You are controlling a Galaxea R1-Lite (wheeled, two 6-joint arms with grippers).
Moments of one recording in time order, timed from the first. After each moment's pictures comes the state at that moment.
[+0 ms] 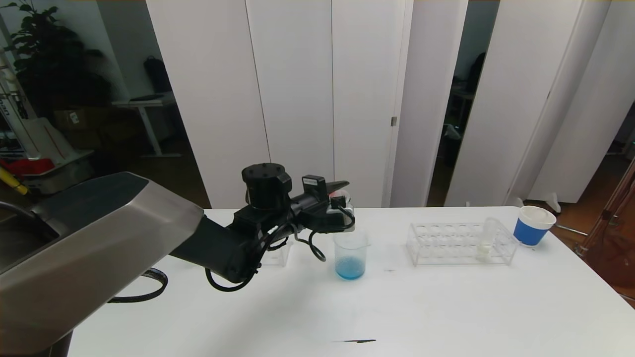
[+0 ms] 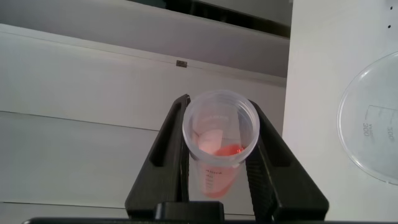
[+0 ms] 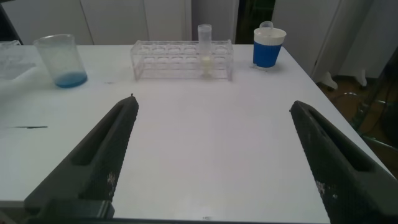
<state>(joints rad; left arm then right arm) -0.48 2.22 -1.20 -0.98 -0.31 1.33 0.00 0.00 0.00 -0.02 -0.01 0.04</state>
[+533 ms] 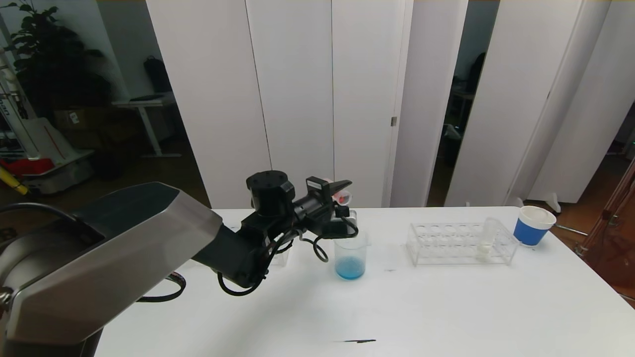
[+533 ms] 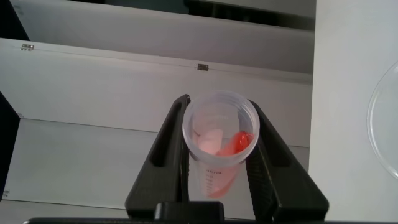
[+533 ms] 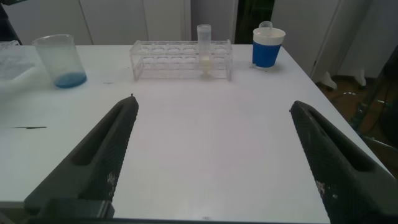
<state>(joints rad) -0.48 2.29 -1.22 -1.12 -0.31 1.43 0.00 0.00 0.00 -0.02 -0.01 0.04</state>
